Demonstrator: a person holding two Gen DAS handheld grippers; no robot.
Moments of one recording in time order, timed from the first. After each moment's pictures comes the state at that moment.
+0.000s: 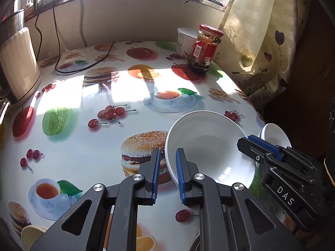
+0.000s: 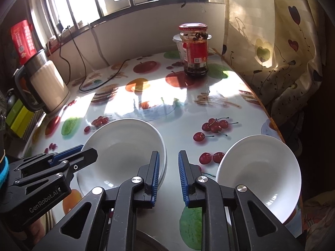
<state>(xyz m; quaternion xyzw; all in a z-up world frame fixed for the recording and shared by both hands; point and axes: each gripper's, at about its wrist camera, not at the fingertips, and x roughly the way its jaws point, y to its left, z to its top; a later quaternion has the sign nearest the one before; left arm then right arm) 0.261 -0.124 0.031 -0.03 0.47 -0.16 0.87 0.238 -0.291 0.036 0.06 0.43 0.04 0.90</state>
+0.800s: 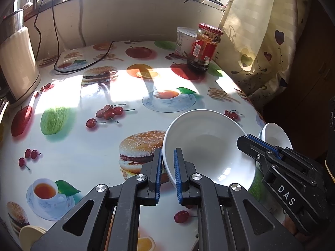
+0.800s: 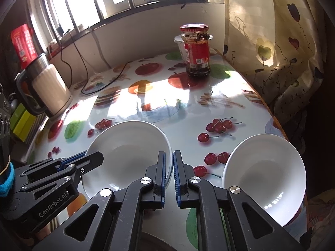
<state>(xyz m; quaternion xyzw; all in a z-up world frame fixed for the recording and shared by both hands) 0.261 -0.126 0.029 -0.03 0.47 -0.16 0.87 0.239 -0.289 0.036 0.08 0.42 0.05 0.90</state>
